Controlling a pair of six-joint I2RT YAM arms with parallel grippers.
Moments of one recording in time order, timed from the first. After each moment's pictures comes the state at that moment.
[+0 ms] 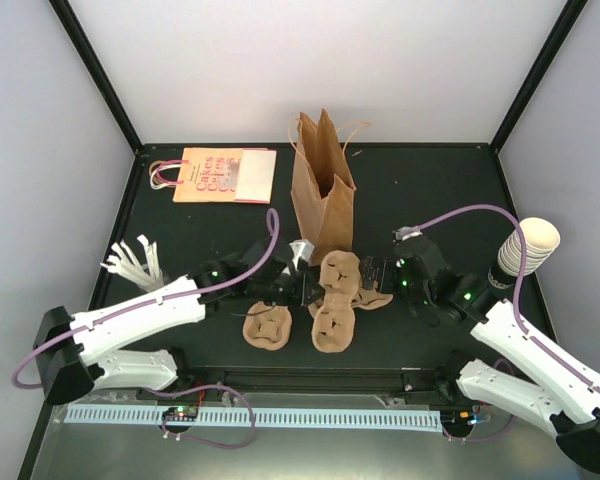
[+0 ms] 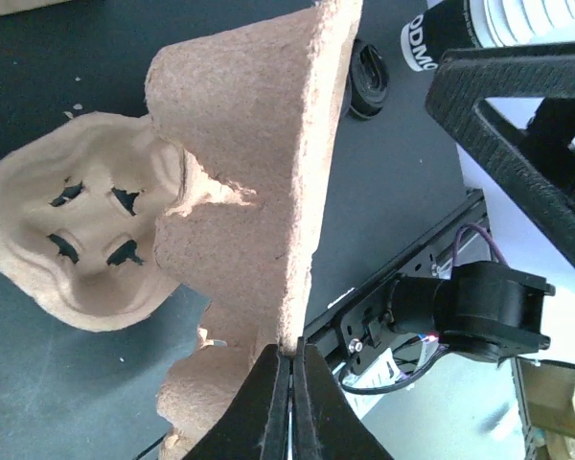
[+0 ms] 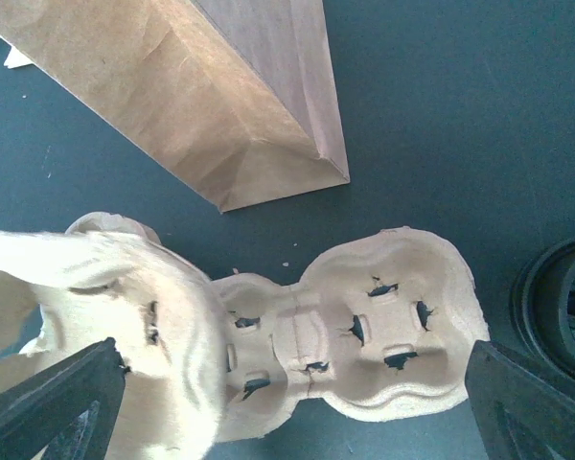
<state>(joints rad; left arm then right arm) -1.03 1.20 0.94 -0.45 0.20 -0.93 0.74 0.85 0.82 -0.73 0.15 0.69</state>
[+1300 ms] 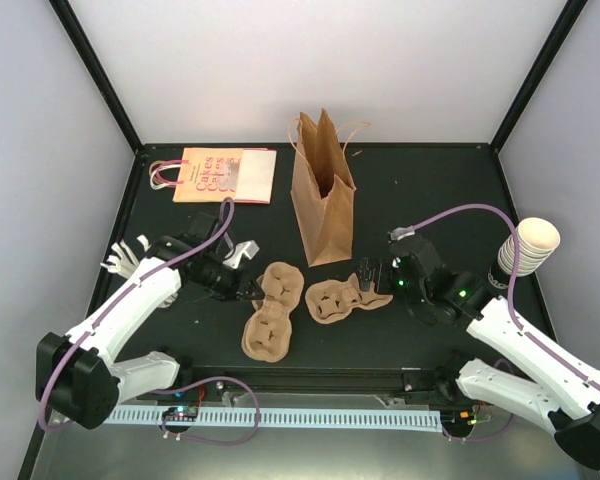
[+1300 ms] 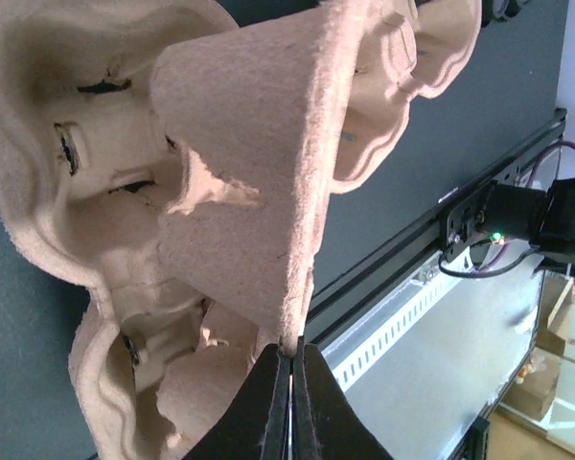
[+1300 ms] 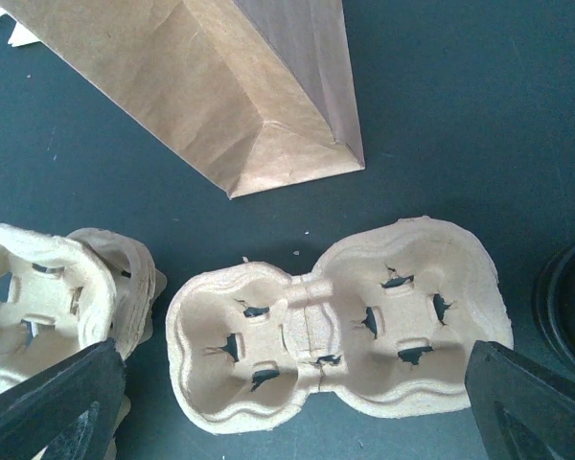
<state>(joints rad) -0.40 1.14 0.89 -0.99 0.68 -0.33 0.74 0.88 0.81 -0.72 0.11 0.68</state>
